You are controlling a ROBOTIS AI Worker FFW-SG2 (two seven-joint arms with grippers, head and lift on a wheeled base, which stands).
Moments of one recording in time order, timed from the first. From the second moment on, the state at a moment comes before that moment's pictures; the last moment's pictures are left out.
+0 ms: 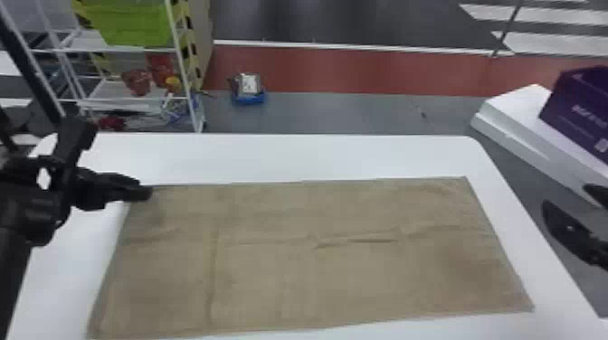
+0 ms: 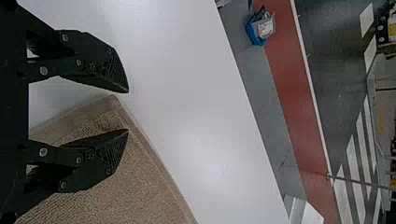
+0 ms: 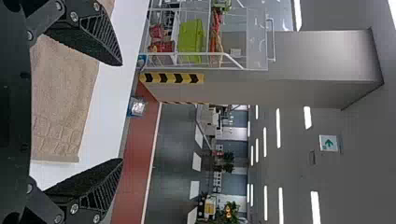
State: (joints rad) left arm -0.42 0.24 0.18 -1.19 -0.46 0.57 -0.92; right arm 0.29 -0.08 -0.73 -2.00 -0.22 0.23 0.99
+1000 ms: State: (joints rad) left arm -0.38 0.24 0.19 -1.23 -0.45 0.61 -0.95; right arm 0.28 -0.08 -0.71 -2.01 -0.23 0.23 0.98
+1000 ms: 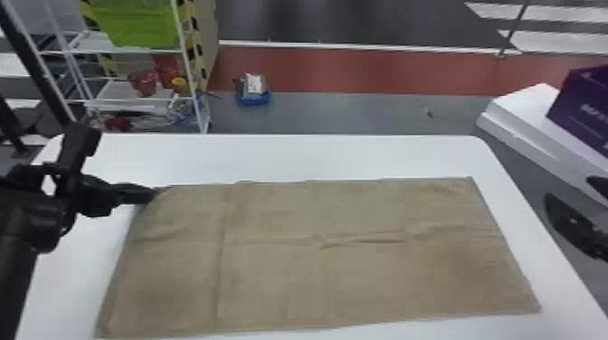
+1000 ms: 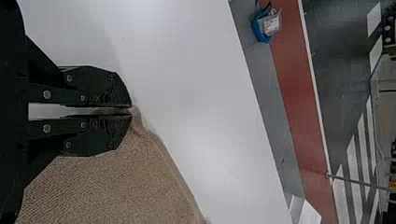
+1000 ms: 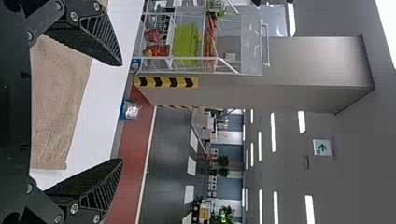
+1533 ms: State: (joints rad) left arm -0.31 0.23 0.23 -1.38 -0.45 0.66 -0.97; right arm -0.04 -0.20 -0.52 -1.85 0.13 0.32 1.00
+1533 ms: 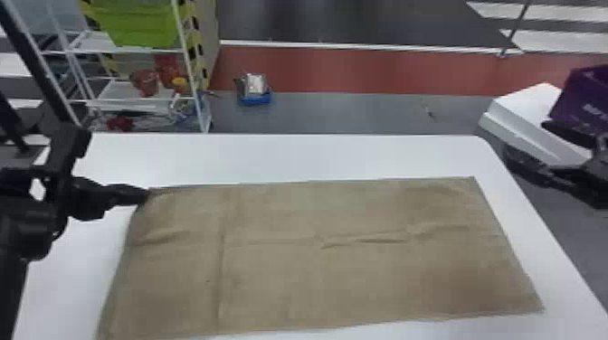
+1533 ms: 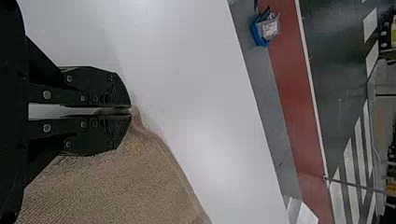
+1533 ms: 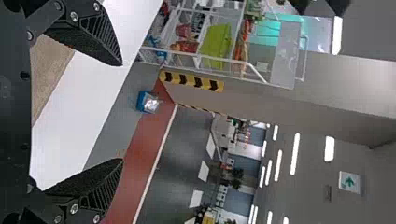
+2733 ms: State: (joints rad) left arm -0.29 0.22 0.21 -1.43 -0.46 0.65 -0.96; right arm -0.60 -0.45 -0.17 -0.97 0.50 0.50 1.02
